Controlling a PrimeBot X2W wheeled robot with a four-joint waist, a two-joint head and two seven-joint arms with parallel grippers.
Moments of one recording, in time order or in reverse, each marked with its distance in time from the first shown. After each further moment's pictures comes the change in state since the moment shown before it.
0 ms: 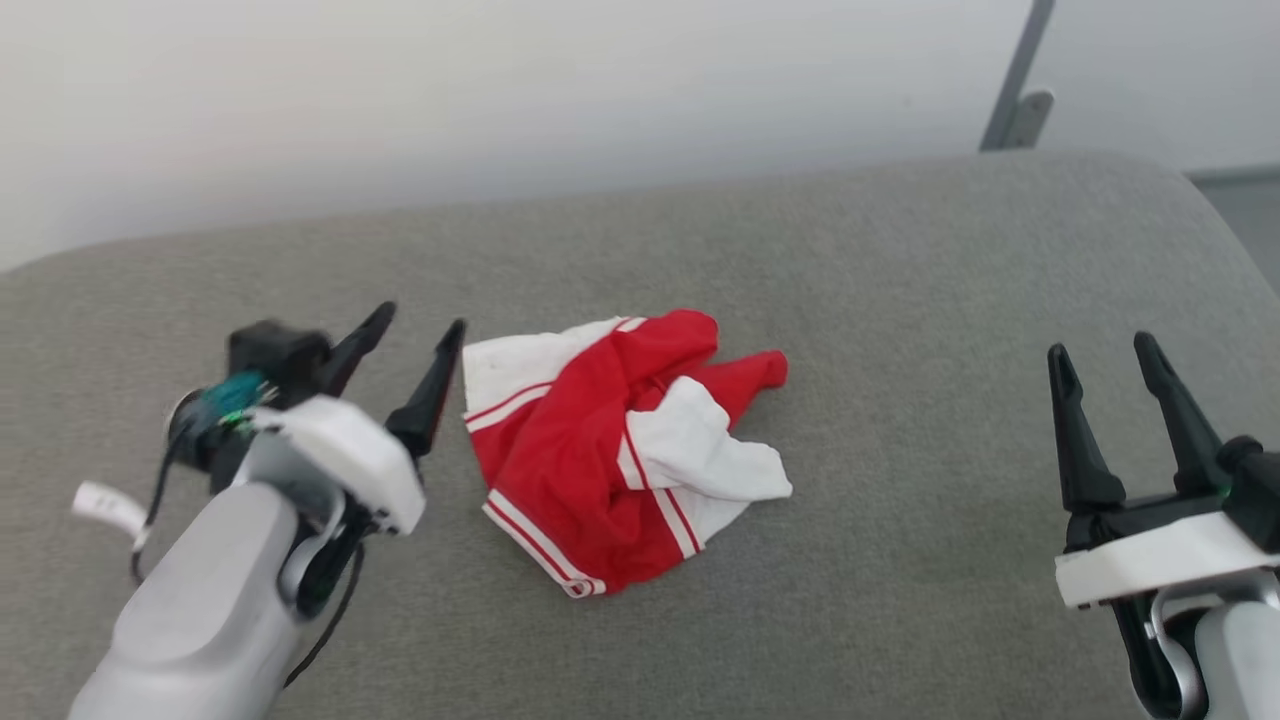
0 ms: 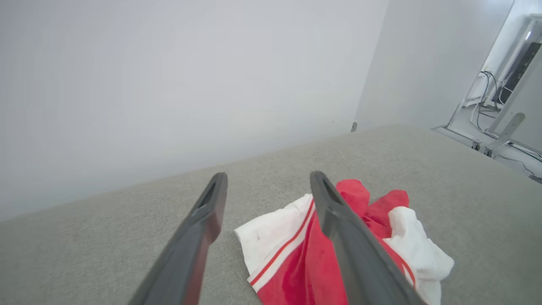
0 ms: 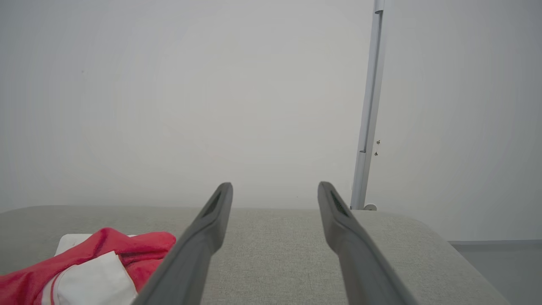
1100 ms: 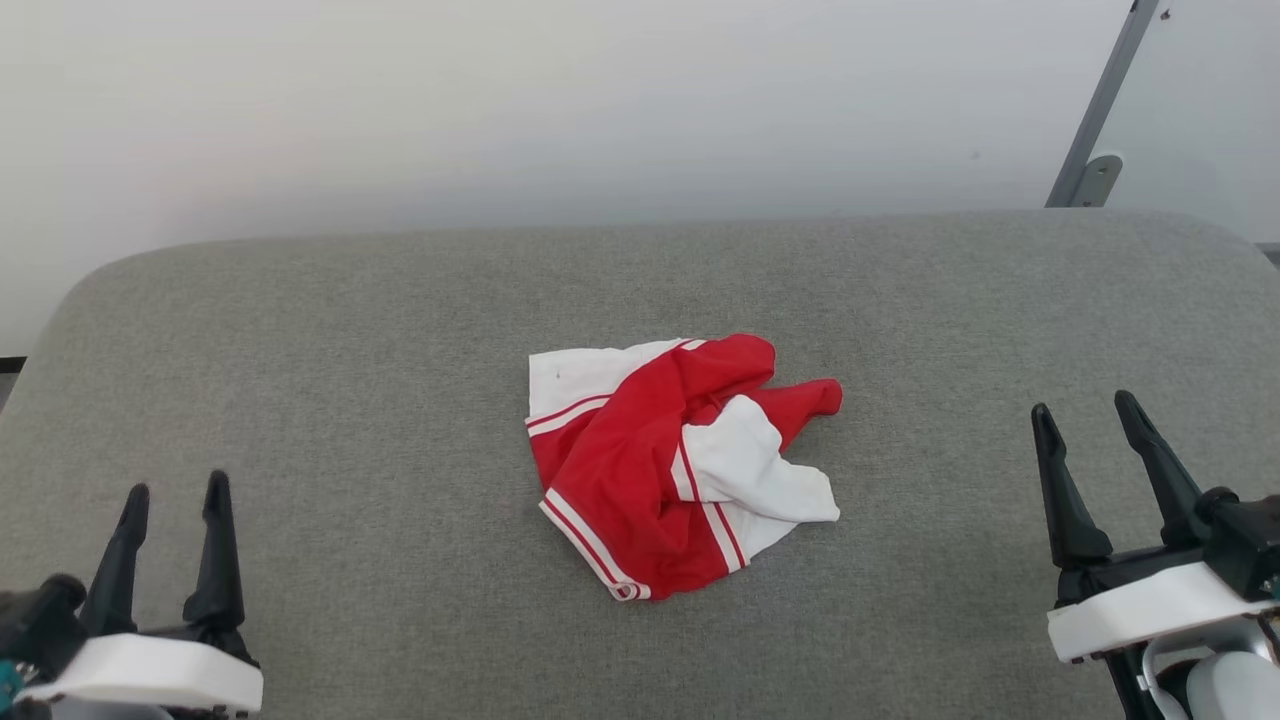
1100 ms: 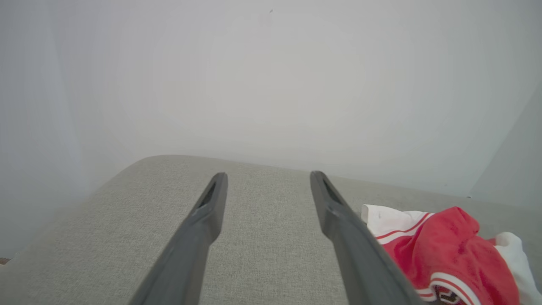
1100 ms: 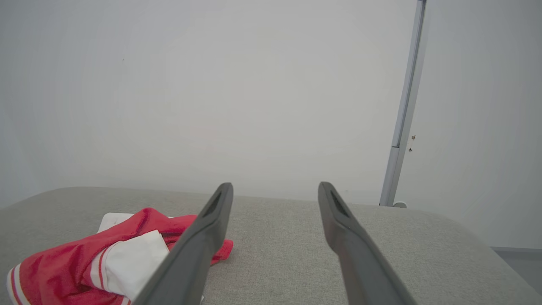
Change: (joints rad) left arm 0.572 -0.111 0.640 -0.369 0.193 -0.002 -0.086; right arm 0.082 -0.009 0.020 -0.001 -0.006 0.000 0.000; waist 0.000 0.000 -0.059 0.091
